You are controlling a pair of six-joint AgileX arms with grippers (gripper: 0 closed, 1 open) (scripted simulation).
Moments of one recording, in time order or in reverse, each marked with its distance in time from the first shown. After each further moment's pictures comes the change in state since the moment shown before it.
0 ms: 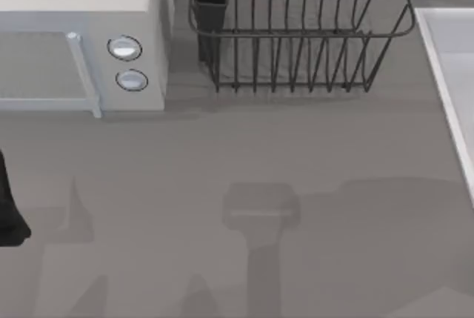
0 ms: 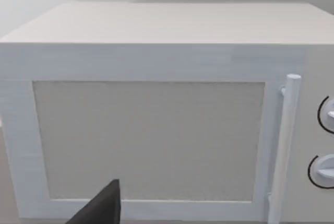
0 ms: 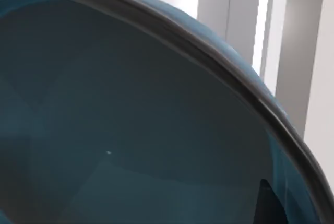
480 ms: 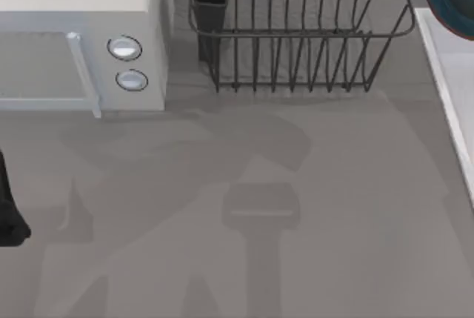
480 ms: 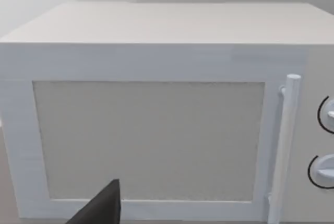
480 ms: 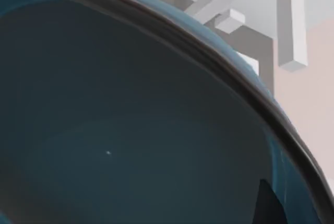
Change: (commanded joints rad) left arm 0.000 0.000 0.000 0.000 0.000 0.000; right arm 0.652 -0.042 -0.080 0.547 0.435 0.228
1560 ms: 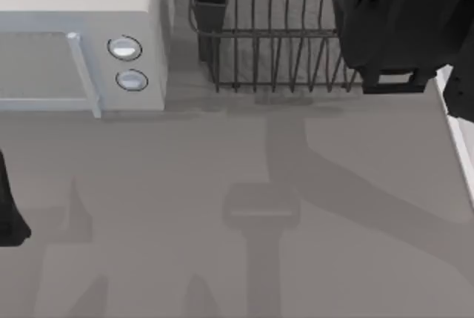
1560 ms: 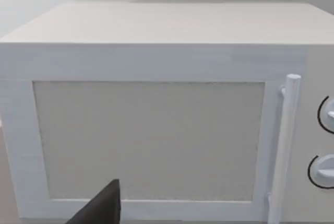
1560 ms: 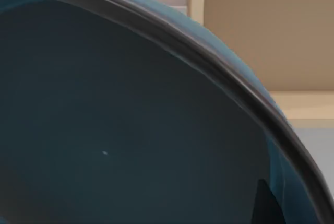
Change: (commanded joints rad) left arm 0.000 0.000 0.000 0.000 0.000 0.000; right arm 0.809 -0.148 -0.155 0.775 0.565 0.313
